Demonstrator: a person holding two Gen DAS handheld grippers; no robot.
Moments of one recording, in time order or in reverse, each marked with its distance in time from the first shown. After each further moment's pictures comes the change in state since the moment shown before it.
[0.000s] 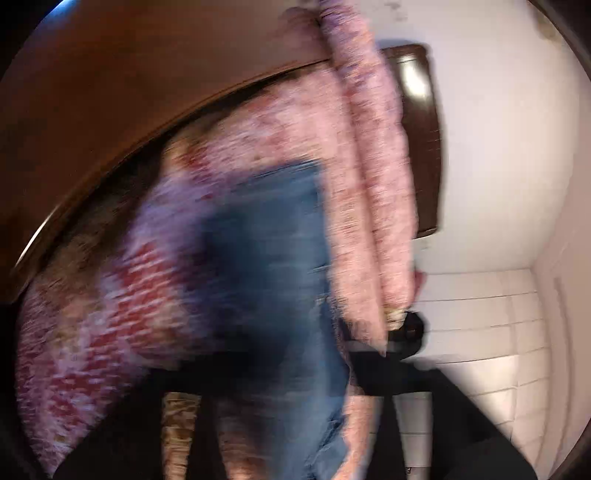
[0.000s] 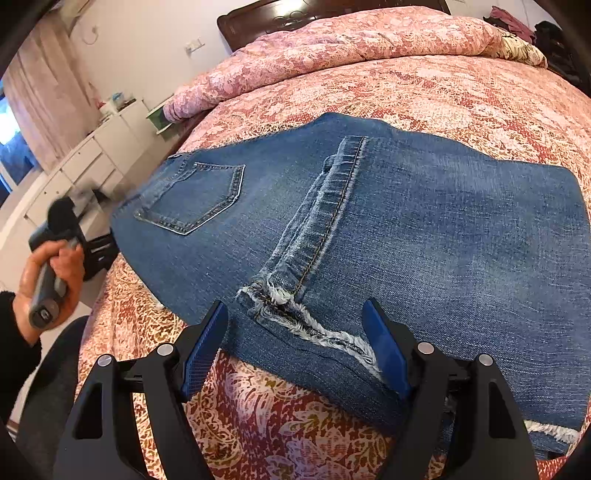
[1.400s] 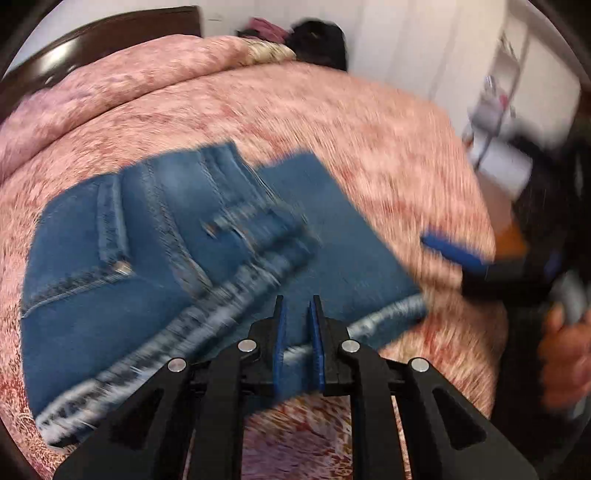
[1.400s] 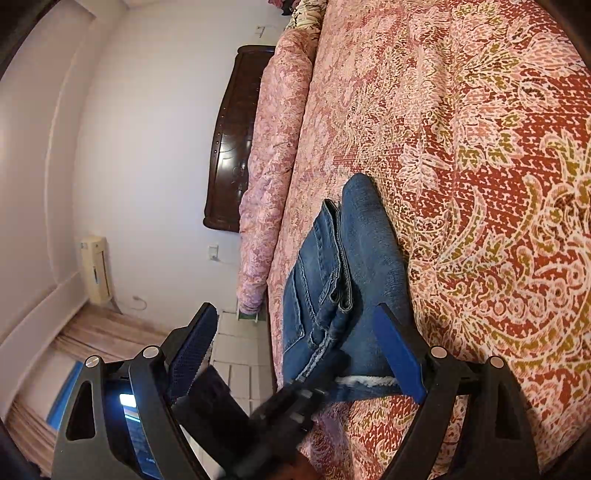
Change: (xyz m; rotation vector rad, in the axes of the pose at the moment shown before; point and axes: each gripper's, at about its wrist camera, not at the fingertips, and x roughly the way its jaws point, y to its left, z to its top) left arm 0.101 -0.141 -0.382 1.536 0.539 0.171; right arm -0.140 -0.200 -0.089 0.895 -0.419 0.515
